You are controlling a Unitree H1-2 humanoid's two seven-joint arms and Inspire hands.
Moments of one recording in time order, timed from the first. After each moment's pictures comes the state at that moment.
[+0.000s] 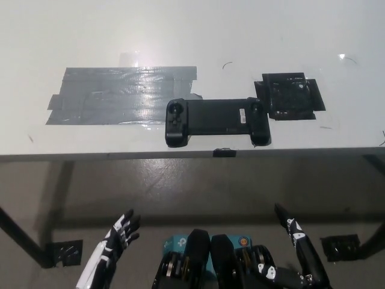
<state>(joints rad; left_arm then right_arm) 0.09 0.16 -0.08 -0.01 -0.08 -0.18 -0.20 0.00 -0.08 0.15 0.30 -0.14 -0.39 0.01</state>
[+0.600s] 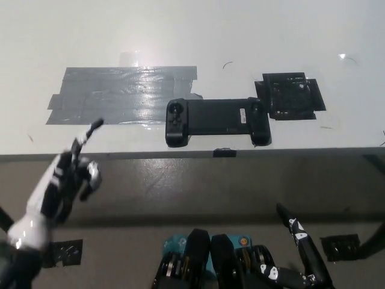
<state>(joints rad) -0.23 0.37 0.01 -0.22 -0.29 0.07 -0.28 0.00 -0.10 0.14 0.30 -0.16 -0.39 0.01</state>
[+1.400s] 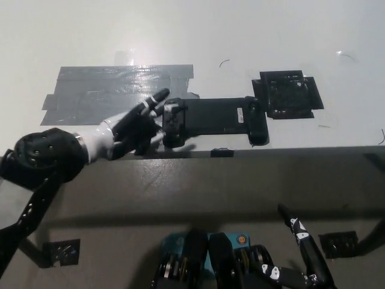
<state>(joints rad) -0.74 0.48 -0.38 0.24 -0.38 0.44 -0.52 0.00 -0.10 0.14 0.29 -0.16 -0.39 0.01</state>
